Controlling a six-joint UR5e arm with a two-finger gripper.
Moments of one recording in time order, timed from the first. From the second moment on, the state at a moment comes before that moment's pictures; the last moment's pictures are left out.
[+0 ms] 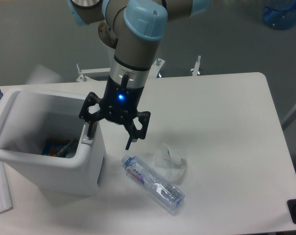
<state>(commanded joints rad) 2.37 -1.75 -1.54 -1.07 1.12 0.52</state>
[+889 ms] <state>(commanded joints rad) 2.56 -1.87 -1.50 -0.92 1.20 0.57</state>
